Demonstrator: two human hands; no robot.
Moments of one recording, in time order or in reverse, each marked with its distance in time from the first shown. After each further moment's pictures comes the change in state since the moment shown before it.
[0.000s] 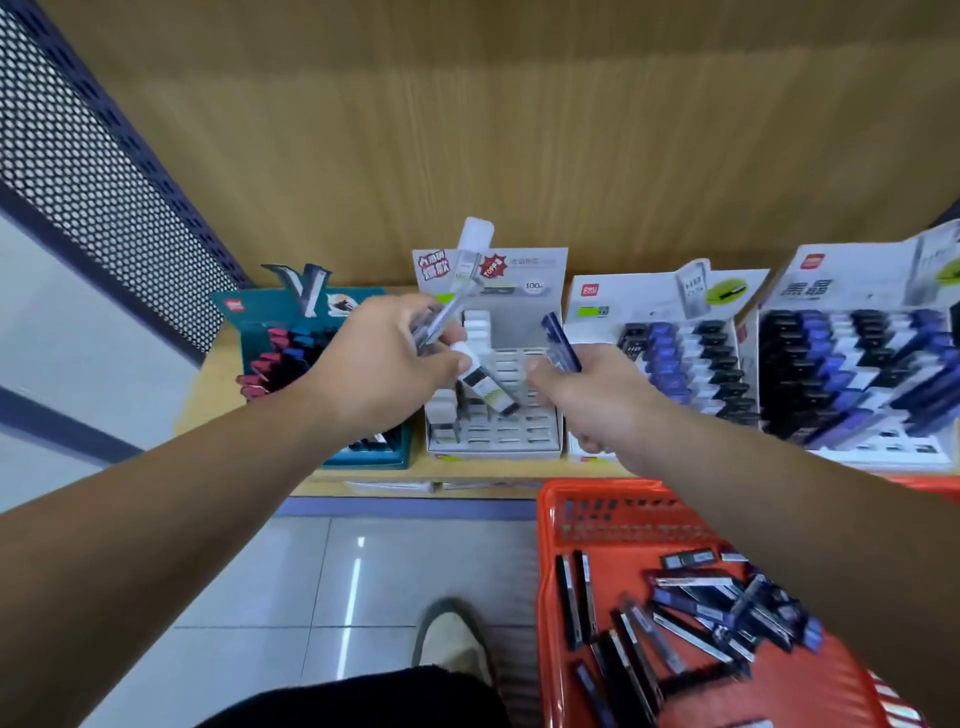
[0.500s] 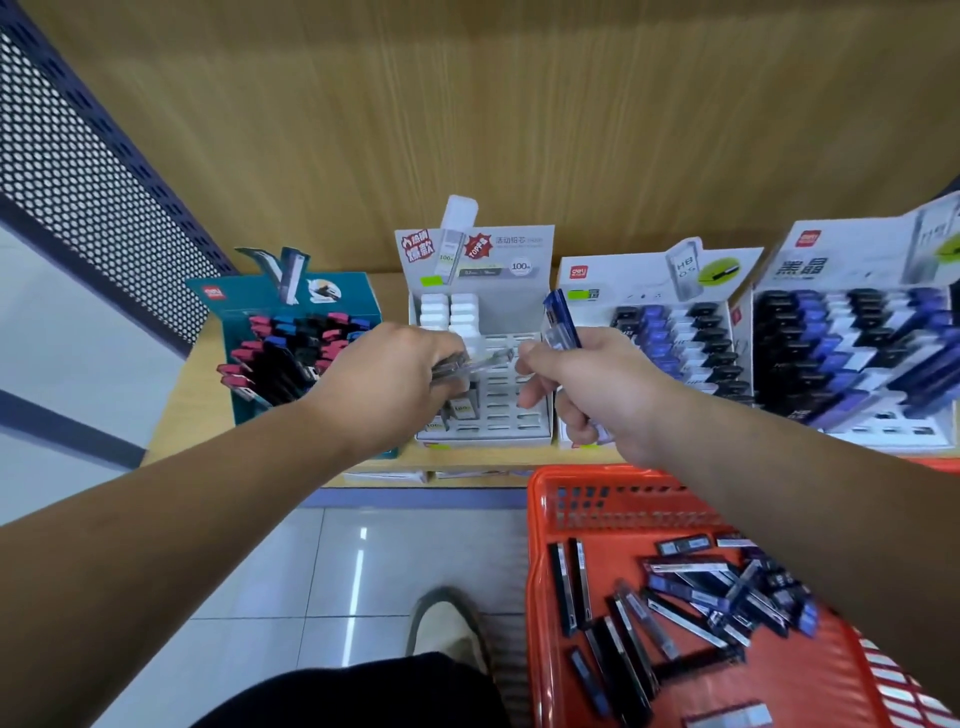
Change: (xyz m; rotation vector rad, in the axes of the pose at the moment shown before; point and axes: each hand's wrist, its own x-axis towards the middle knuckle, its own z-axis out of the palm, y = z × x) left_hand 0.002 -0.019 0.027 0.520 -0.110 0.272; right_hand -0.012 -0.001 -0.008 0.145 -0.062 0.054
